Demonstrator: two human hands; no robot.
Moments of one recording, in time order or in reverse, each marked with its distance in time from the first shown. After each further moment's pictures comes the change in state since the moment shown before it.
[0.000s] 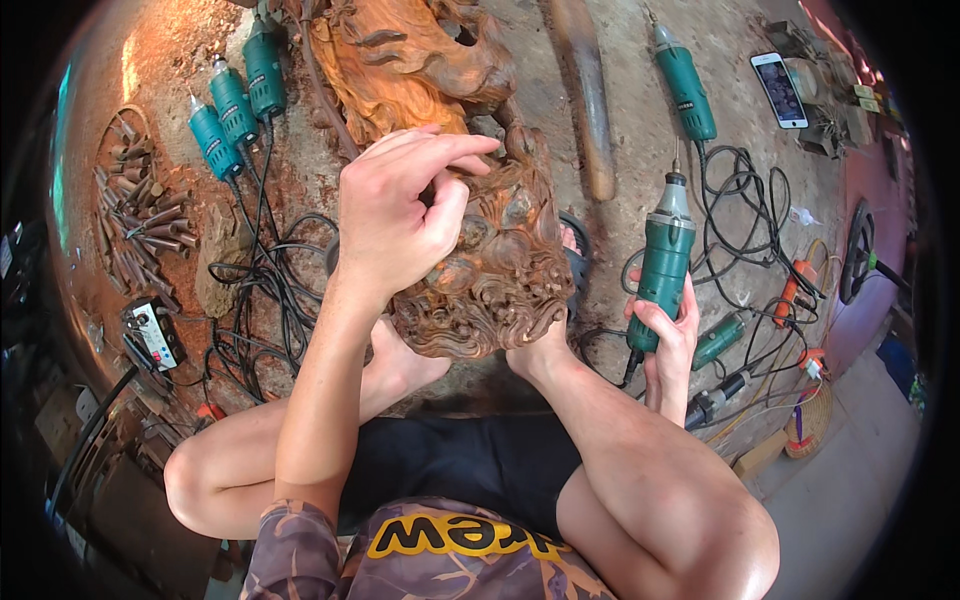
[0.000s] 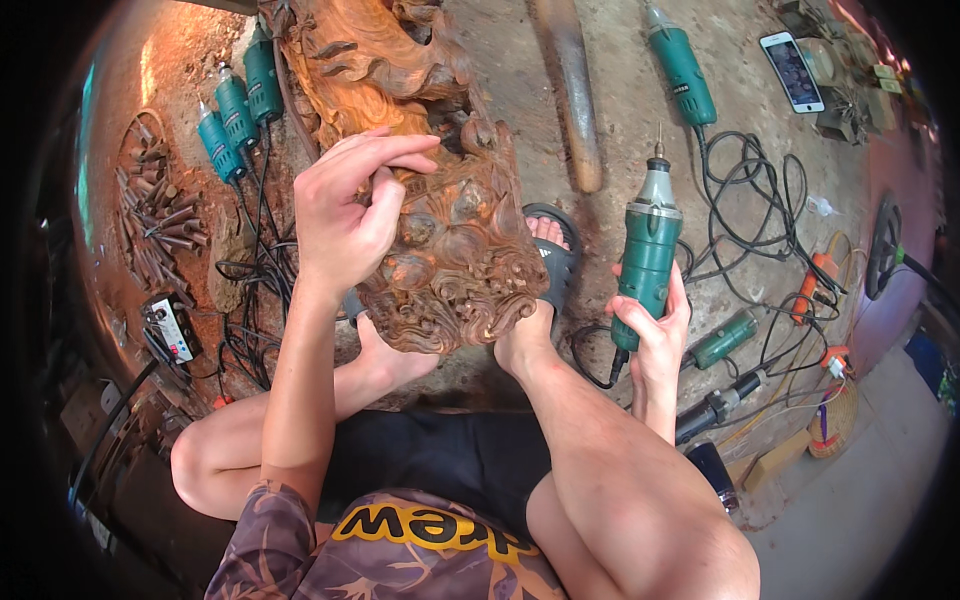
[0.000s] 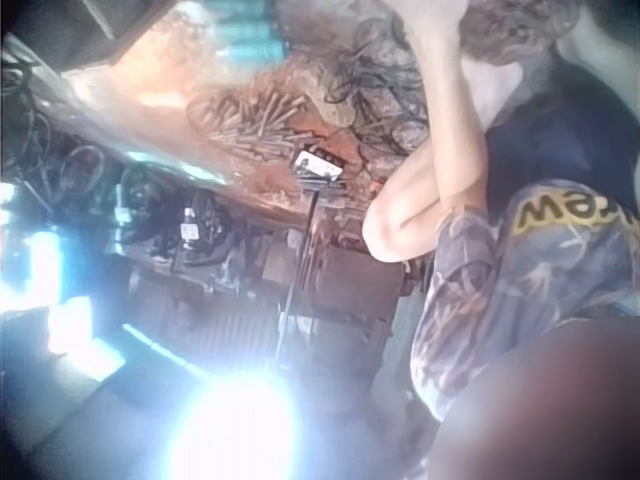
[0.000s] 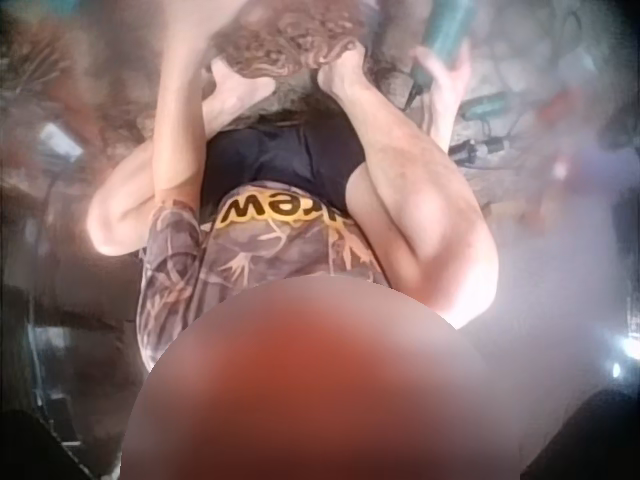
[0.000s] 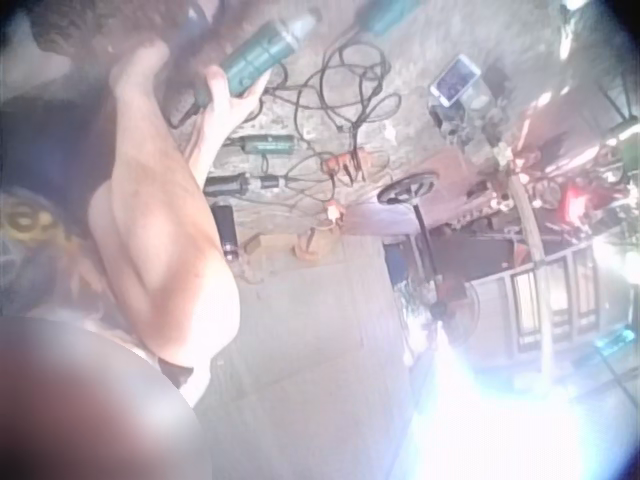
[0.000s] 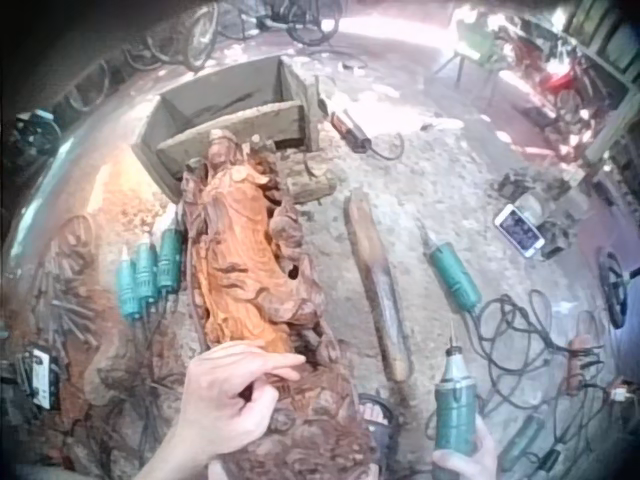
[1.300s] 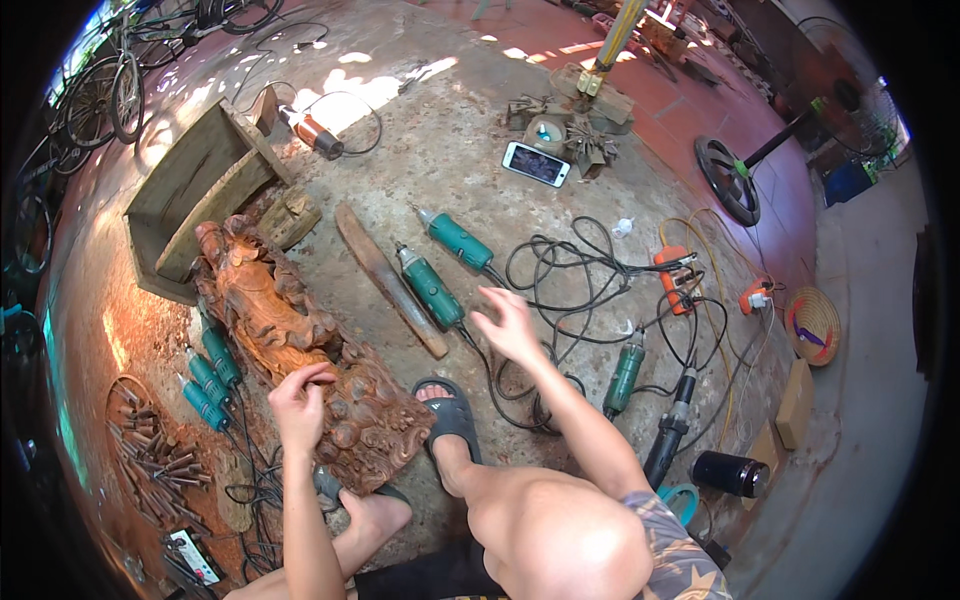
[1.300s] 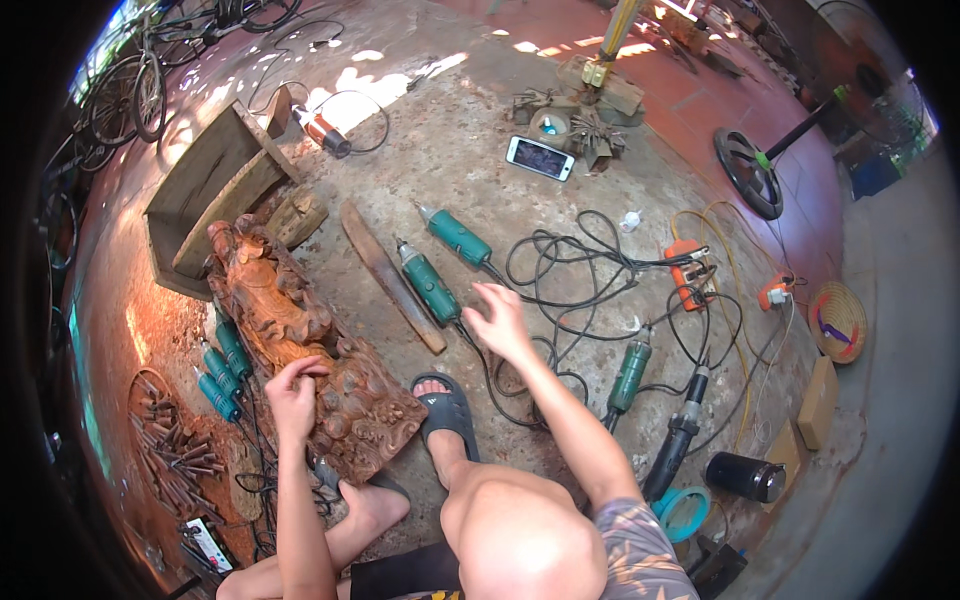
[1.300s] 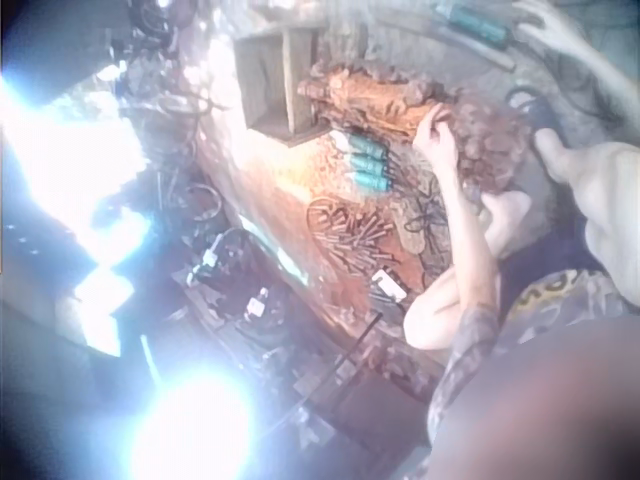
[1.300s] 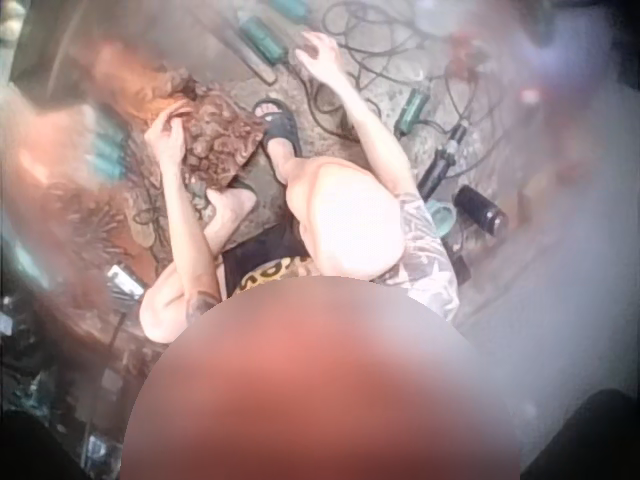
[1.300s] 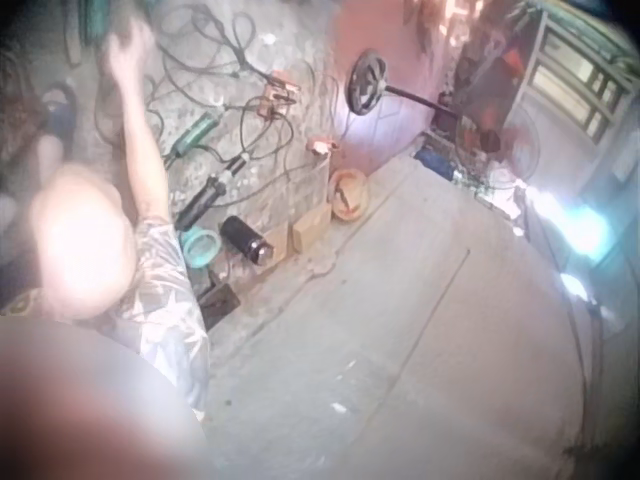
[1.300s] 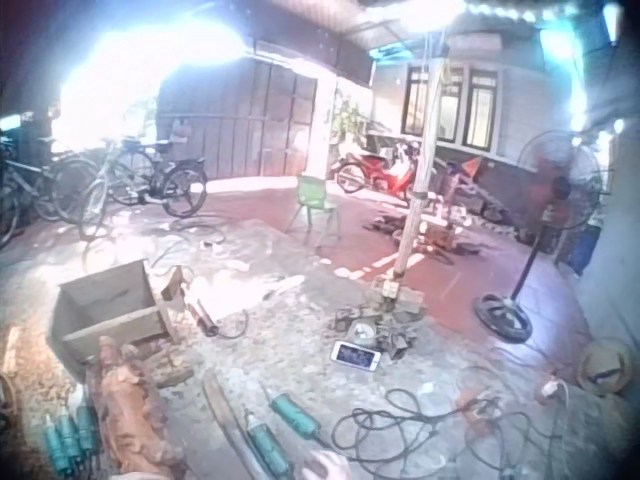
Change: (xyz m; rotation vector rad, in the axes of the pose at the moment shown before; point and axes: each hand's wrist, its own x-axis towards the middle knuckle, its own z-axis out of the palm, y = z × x) left_hand -0.004 0.003 -0.004 -0.165 -0.042 -0.185; right_hand 0.153 0.022 -0.038 -0.670 0.230 -0.784
